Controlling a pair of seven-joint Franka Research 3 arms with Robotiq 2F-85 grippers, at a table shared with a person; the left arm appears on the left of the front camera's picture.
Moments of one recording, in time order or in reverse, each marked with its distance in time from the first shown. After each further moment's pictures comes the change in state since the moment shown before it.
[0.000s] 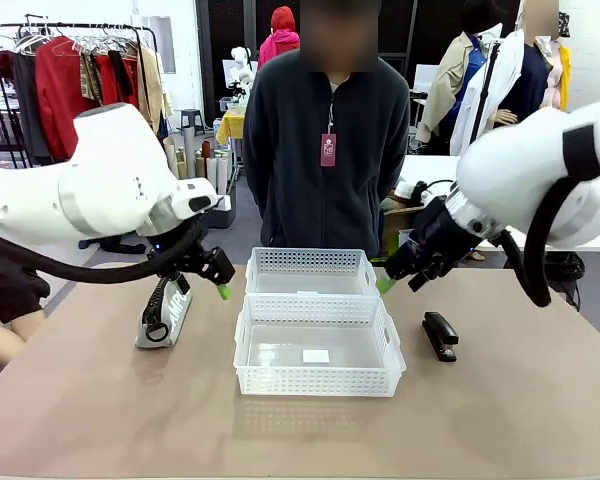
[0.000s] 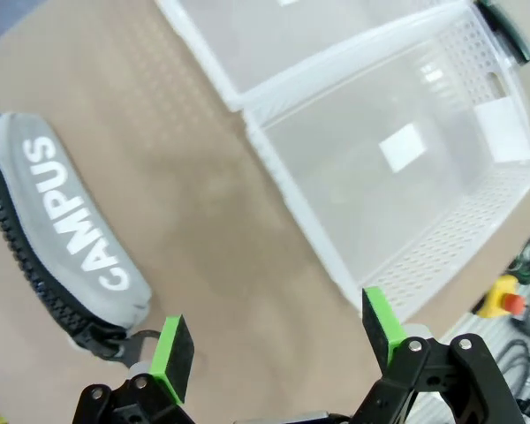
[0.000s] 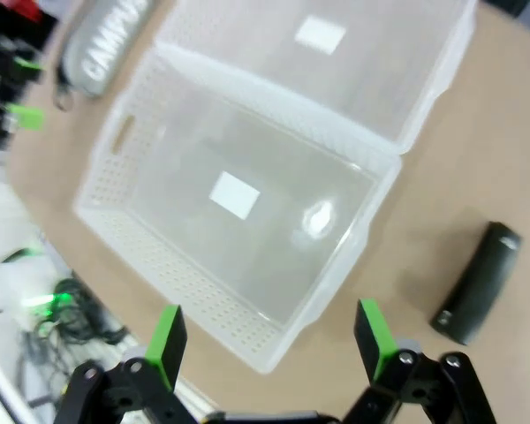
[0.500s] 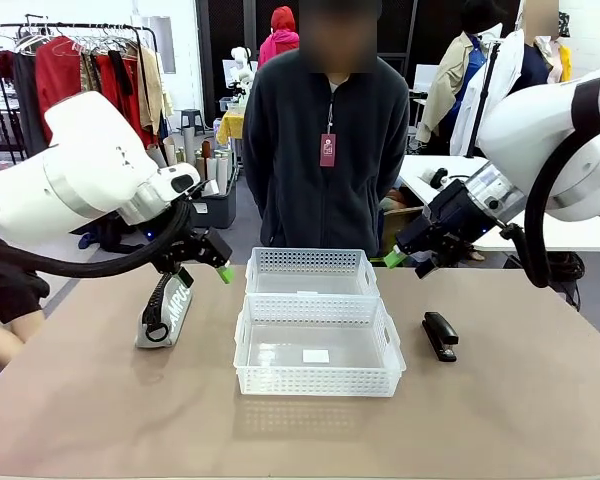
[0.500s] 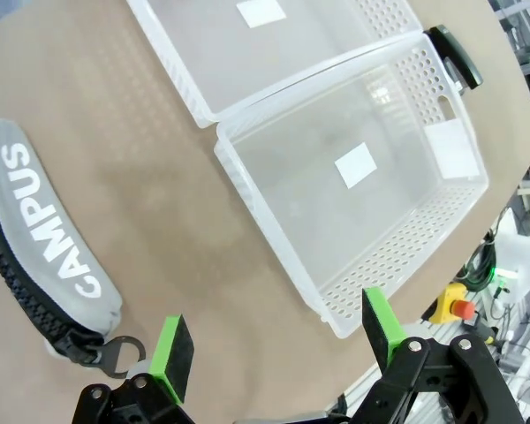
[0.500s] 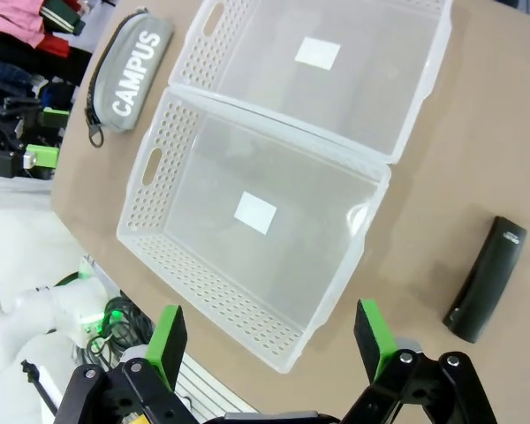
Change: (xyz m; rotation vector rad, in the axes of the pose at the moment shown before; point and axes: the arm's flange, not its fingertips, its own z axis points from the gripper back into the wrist) left arm 0.005 0.016 0.012 -0.141 -0.022 0.065; right arm 0.015 -0.027 0.017 0.104 -0.015 -0.121
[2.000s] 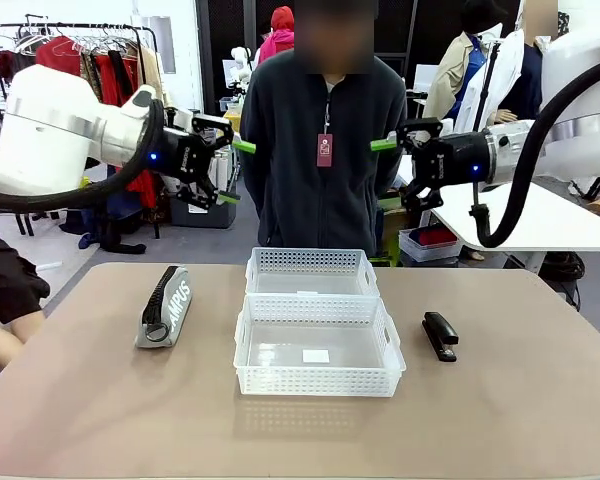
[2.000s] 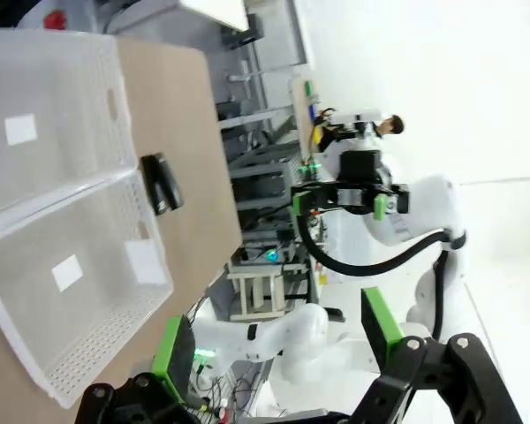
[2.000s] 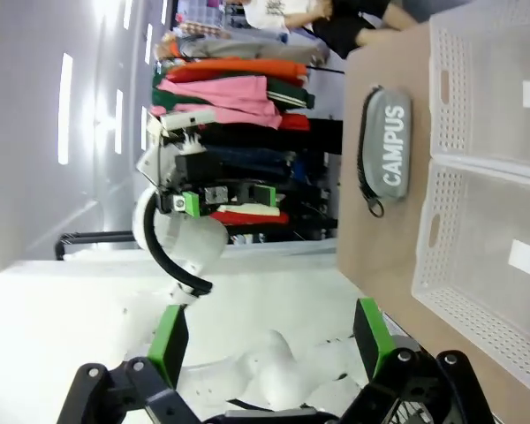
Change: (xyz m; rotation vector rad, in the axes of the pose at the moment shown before) left arm 0.071 0.007 0.080 -0.819 -0.147 0.405; right arm 0.056 0.019 0.055 0.730 -0.139 -0.460
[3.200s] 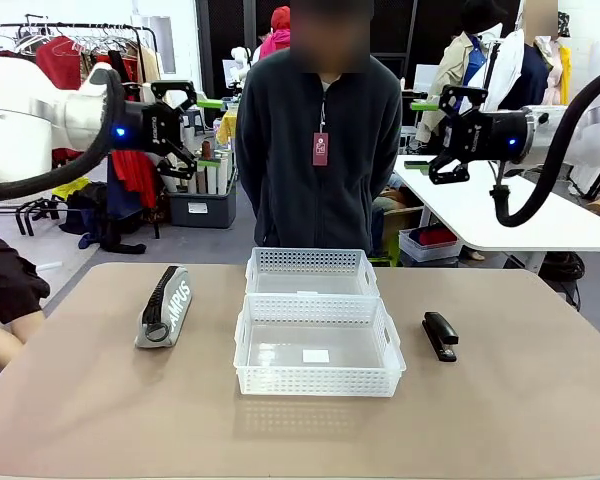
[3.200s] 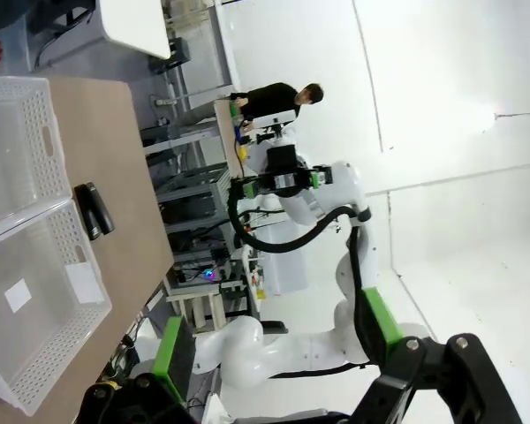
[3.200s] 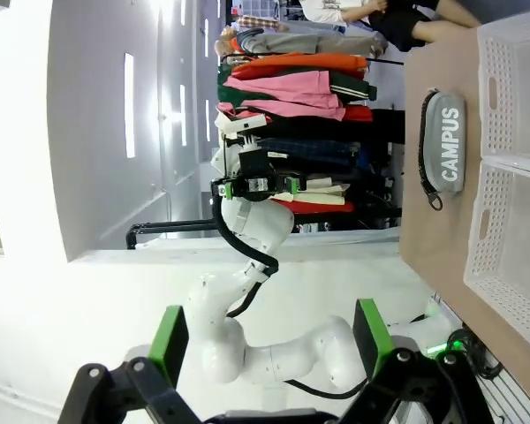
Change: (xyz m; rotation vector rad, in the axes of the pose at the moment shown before) left arm 0.011 -0.017 0.056 -0.217 -0.030 0.012; right arm 0.036 0.014 0.061 0.181 0.048 -0.076
